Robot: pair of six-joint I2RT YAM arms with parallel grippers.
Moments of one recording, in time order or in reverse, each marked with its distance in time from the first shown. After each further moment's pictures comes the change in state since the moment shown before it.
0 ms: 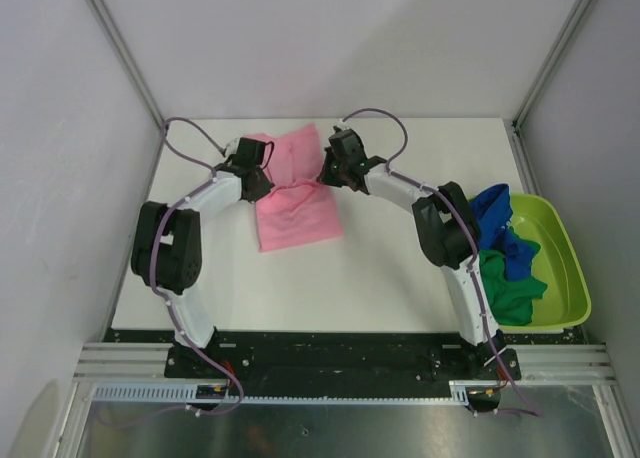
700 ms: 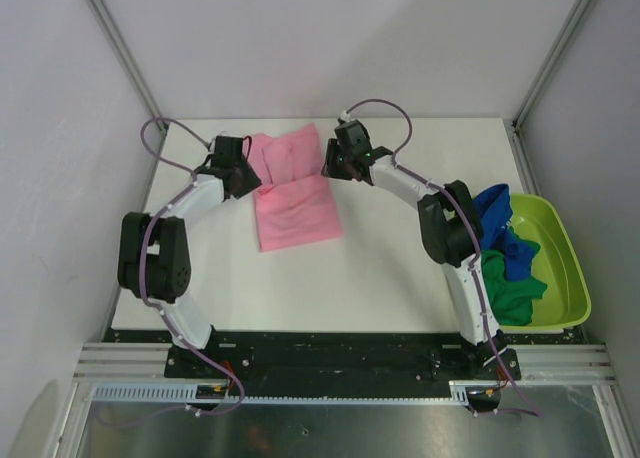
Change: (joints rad) left arm 0.097 -0.060 -0.040 0.078 0.119 0.109; right arm -0.038 0.019 0.095 -0.104 -0.001 -0.070
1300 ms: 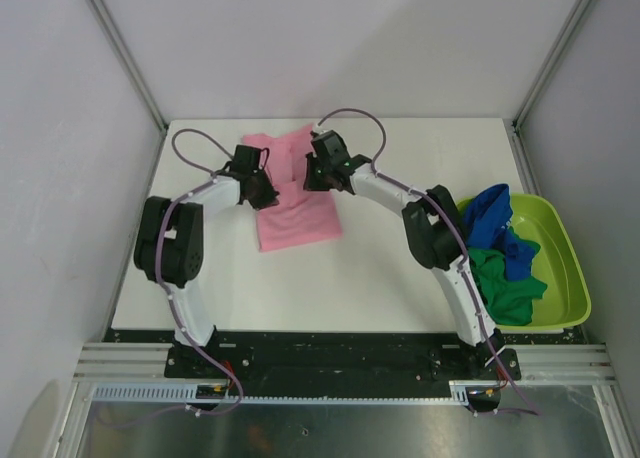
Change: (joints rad) left arm -0.061 0.084 -0.041 0.019 0.181 -0.023; right arm 0.106 0.029 0.026 -0.026 -0.045 -0.040
